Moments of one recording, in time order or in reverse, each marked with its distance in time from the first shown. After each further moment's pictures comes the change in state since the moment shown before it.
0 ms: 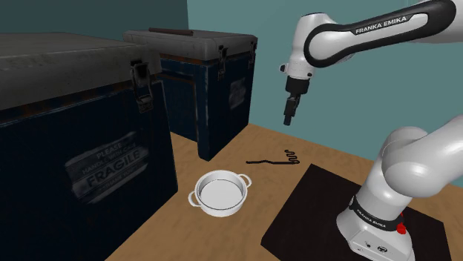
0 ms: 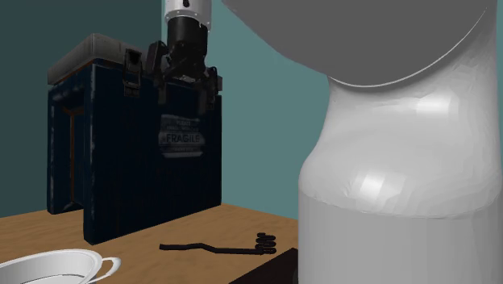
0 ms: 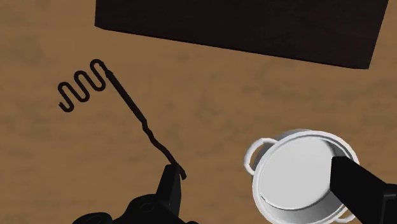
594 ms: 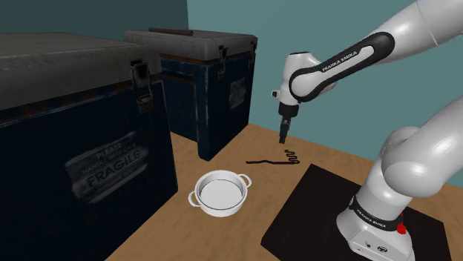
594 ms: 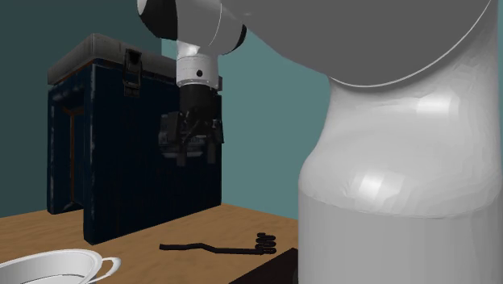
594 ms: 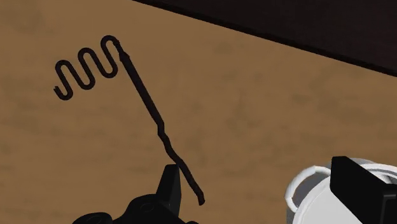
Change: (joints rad) arm -0.011 0.244 -0.086 -0.103 -0.069 0.337 -0.172
